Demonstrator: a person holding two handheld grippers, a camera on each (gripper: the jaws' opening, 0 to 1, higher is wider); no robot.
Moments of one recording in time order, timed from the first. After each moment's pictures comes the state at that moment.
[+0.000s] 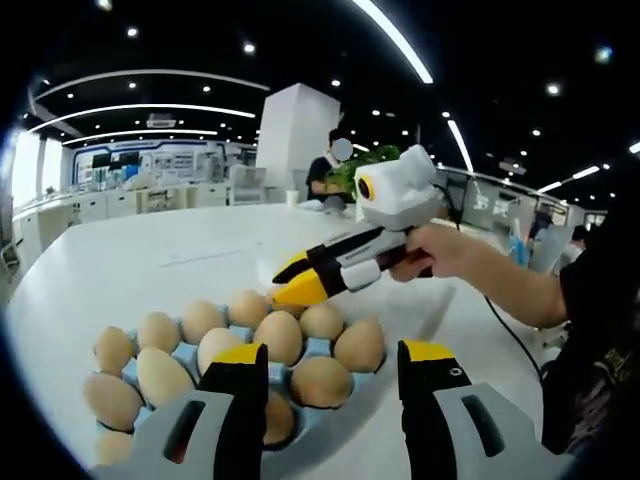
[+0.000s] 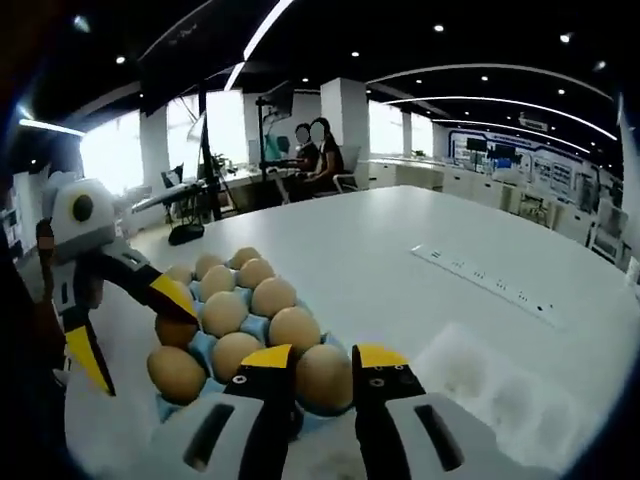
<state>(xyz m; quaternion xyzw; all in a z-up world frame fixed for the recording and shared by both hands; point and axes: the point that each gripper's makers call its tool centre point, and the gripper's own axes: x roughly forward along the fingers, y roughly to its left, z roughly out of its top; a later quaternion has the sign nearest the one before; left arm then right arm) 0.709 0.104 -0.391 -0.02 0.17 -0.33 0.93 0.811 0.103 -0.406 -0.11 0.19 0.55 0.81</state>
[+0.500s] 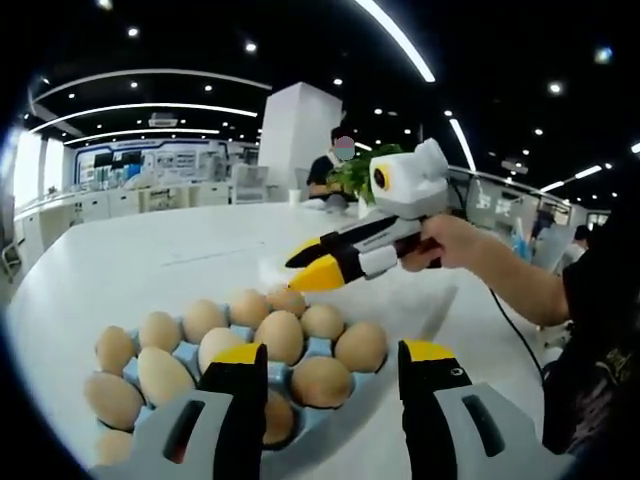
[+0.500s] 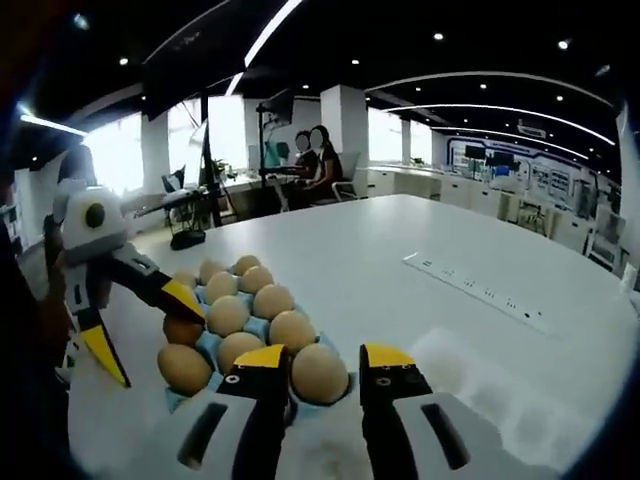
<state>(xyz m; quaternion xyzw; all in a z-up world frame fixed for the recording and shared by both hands) 0.709 0.104 -0.392 -0.02 0.17 -0.32 0.93 0.799 0.084 -0.393 -0.11 0.17 0.55 0.81</state>
